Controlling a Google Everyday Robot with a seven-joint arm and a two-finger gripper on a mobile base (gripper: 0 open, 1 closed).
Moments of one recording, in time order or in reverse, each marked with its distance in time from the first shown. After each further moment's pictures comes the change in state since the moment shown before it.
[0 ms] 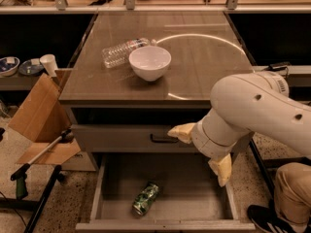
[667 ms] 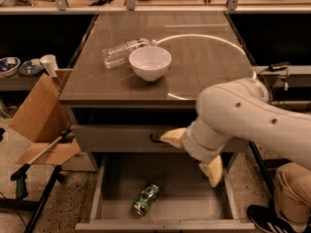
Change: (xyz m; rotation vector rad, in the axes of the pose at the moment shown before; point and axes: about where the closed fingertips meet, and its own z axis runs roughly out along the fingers) arm -0.006 -0.009 0.026 -0.020 0.003 -0.053
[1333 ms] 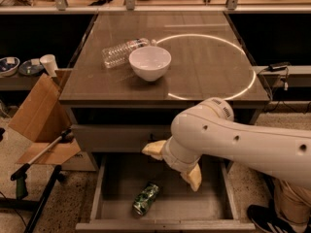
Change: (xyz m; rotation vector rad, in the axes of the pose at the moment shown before) arm -0.028 -0.025 0.060 0.023 0.003 -0.146
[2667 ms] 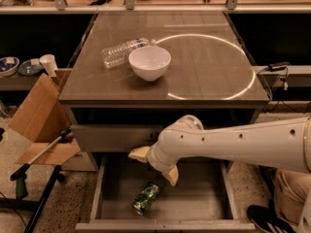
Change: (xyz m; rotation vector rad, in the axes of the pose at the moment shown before) arm 0.024 -0.046 0.128 0.103 -0.045 -0.104
